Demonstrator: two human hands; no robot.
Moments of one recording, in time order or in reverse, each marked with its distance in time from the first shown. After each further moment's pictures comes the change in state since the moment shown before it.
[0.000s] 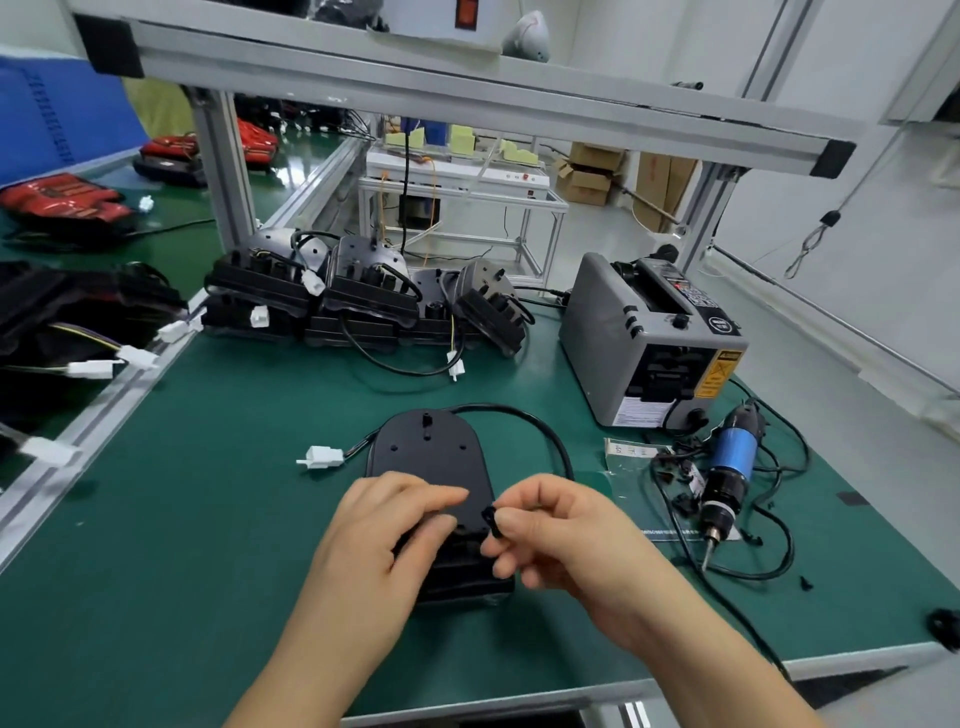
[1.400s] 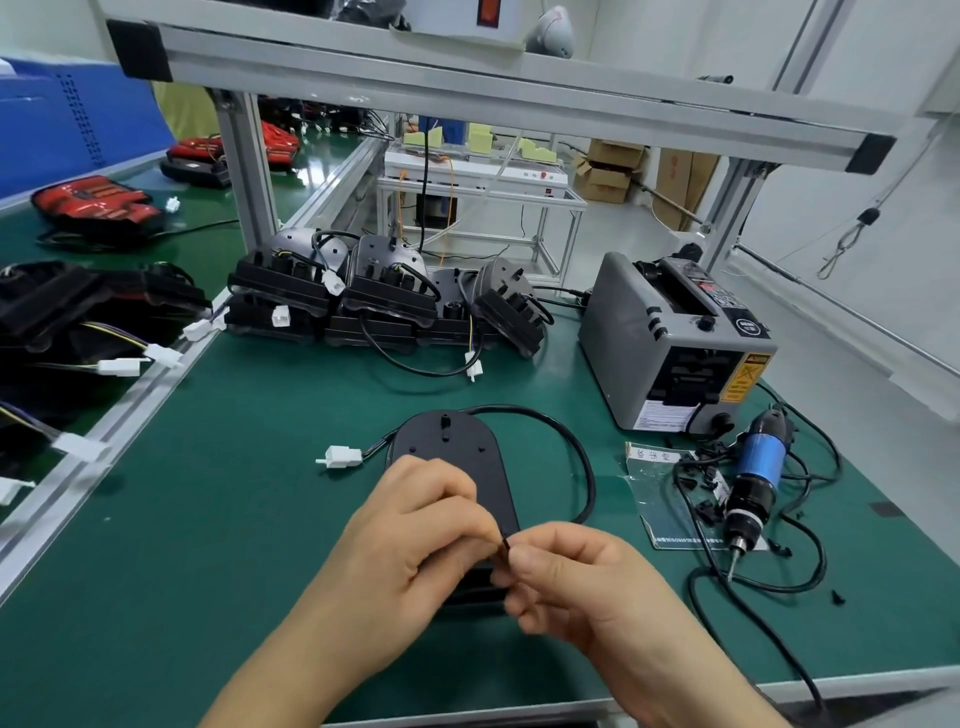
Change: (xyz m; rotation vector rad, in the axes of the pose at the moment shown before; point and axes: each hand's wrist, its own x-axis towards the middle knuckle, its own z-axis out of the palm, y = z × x) left_hand 0.010 0.011 -0.020 0.057 -0.105 0.360; right_hand -0.020 0.012 0.013 0.220 -0.041 0.019
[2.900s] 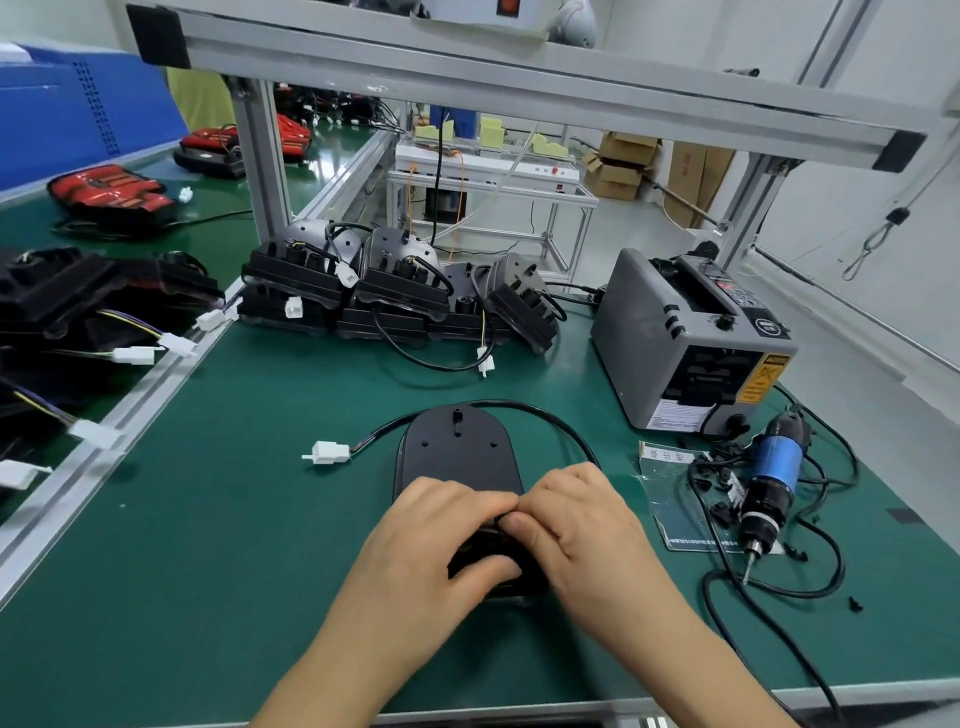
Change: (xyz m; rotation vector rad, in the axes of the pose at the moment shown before) left_hand -0.011 -0.008 0.024 0.038 -0.029 -0.210; right_hand 0.039 0.002 -0.007 -1.365 0.209 -0.640
